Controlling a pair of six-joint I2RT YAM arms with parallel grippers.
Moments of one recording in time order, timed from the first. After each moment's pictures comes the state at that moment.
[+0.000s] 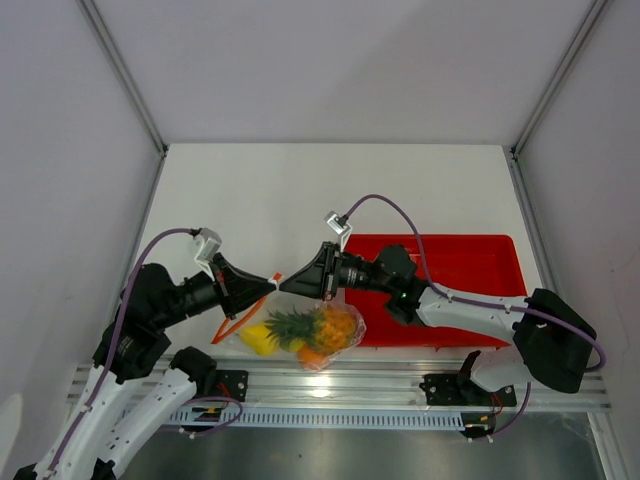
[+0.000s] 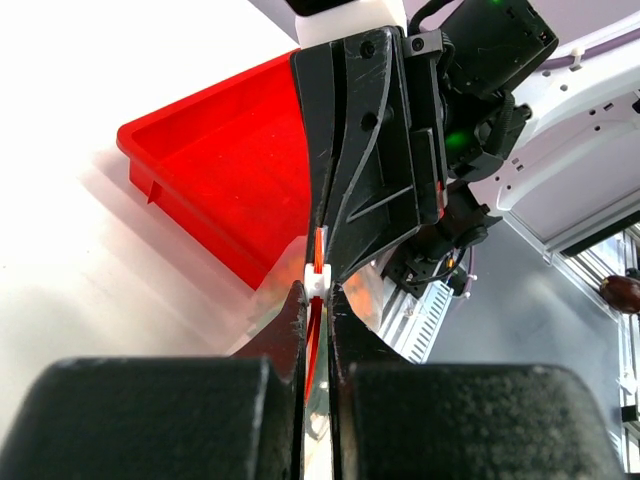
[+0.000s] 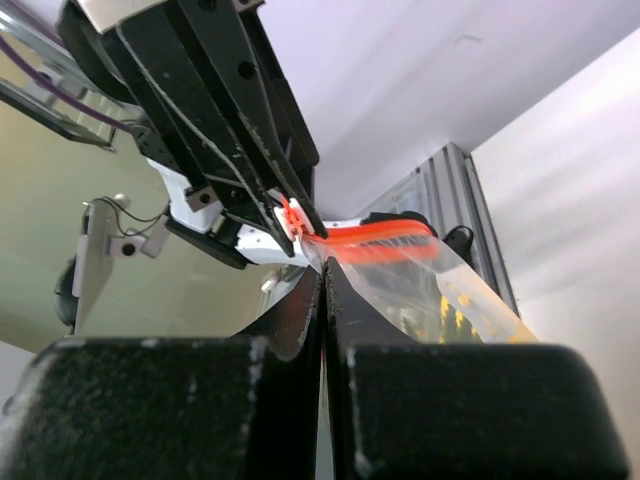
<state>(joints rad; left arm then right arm) -0.49 0.42 0.77 -0.48 0.55 -0.42 0.99 1.38 0.73 0.88 -0.51 0.97</state>
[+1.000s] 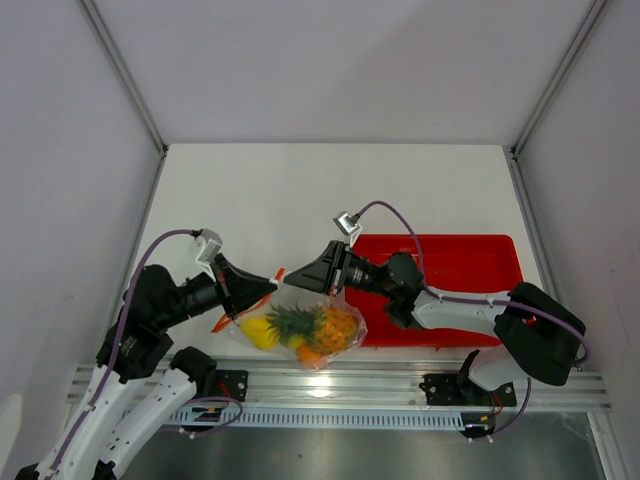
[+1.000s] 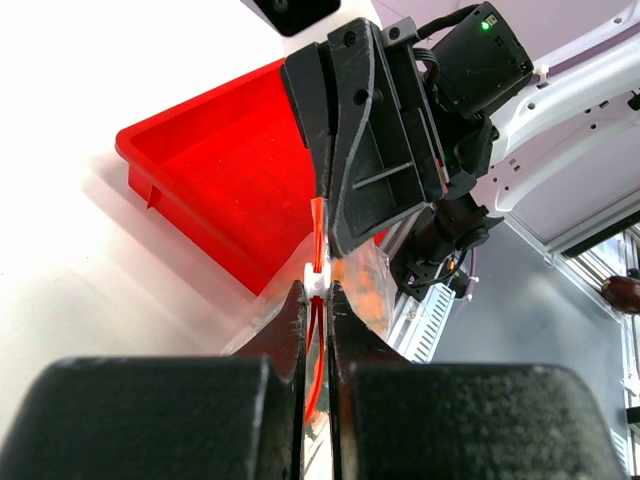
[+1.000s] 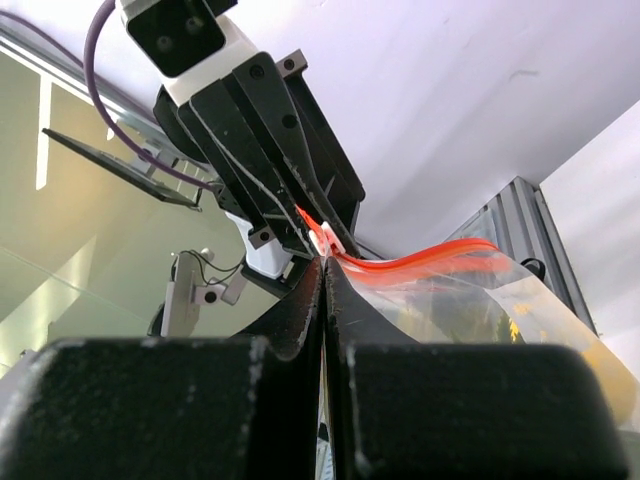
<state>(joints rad) -0.49 0.41 0.74 -0.44 0.56 -0.42 0.97 1.44 0.64 1.19 -0.45 1.24</state>
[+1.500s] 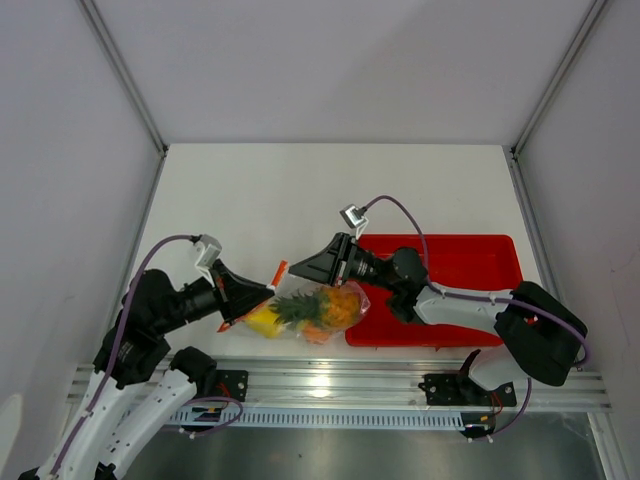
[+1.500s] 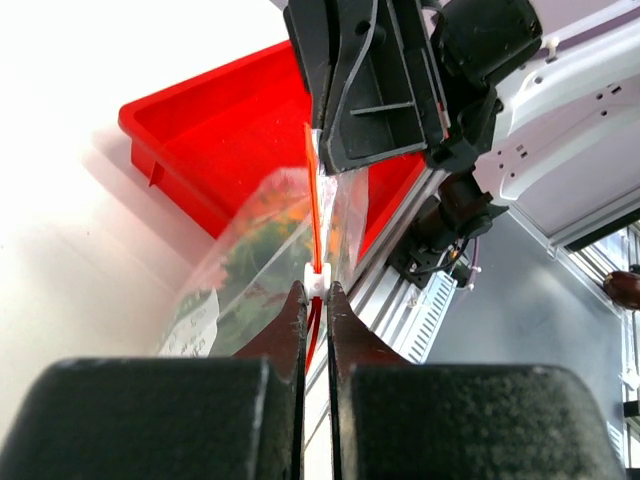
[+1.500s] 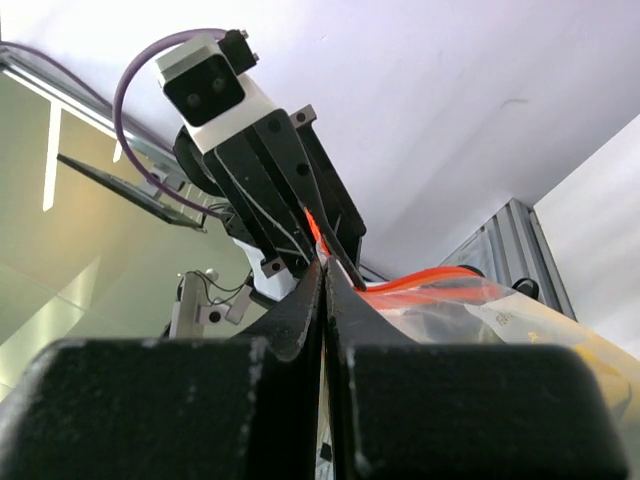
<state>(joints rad) -0.49 0.38 0.73 -0.50 0.55 -0.42 0.92 1.44 0.64 1.22 -0.45 1.28</state>
